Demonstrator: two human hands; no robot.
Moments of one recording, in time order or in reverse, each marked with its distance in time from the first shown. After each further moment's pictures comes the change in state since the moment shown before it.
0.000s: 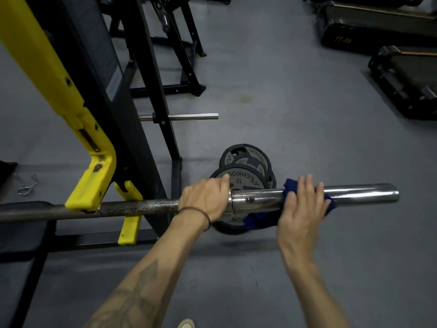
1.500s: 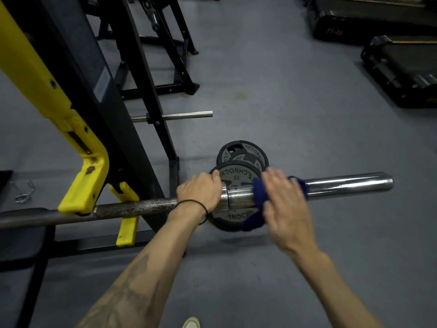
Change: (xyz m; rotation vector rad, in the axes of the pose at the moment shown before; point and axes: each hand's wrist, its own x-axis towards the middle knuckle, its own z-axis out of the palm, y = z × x) left_hand 0.010 0.001 0.004 -0.070 0.018 -0.158; right_hand 0.001 0.009 -0.017 -0.130 -0.254 -0.550
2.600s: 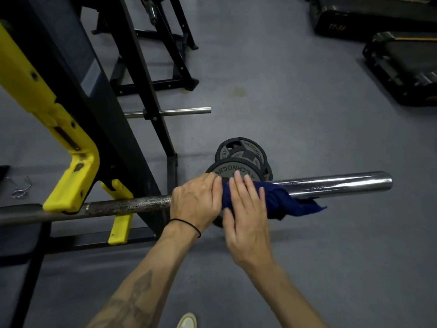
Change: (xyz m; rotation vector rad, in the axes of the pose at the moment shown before) left_hand -0.026 -0.016 0.019 0.047 0.403 0.387; right_hand -0.004 -0.077 0.027 0.174 0.056 0.081
